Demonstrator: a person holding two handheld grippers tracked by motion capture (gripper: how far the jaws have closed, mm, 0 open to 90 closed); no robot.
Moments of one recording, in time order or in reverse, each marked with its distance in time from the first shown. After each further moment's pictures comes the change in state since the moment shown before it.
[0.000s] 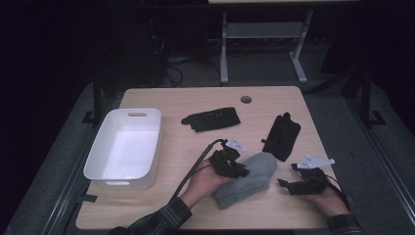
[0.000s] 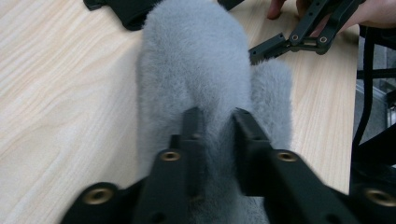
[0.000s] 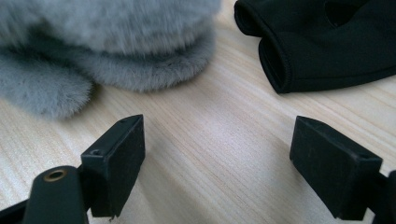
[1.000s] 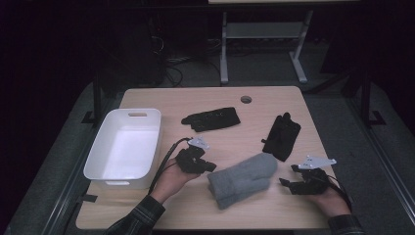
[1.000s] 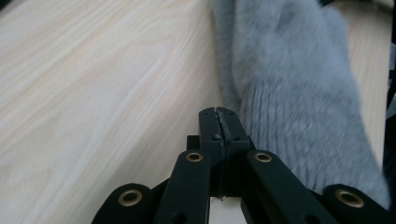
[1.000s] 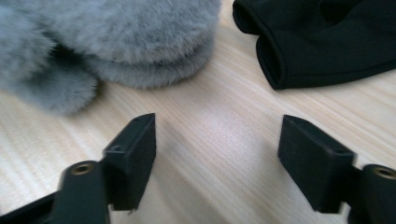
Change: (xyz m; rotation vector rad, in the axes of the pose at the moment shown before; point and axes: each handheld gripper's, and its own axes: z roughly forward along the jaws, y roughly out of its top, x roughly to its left) left arm 0.047 -0.063 -0.056 0.000 0.061 -0.061; right arm 0.003 0.003 -0.011 0.022 -0.014 -0.010
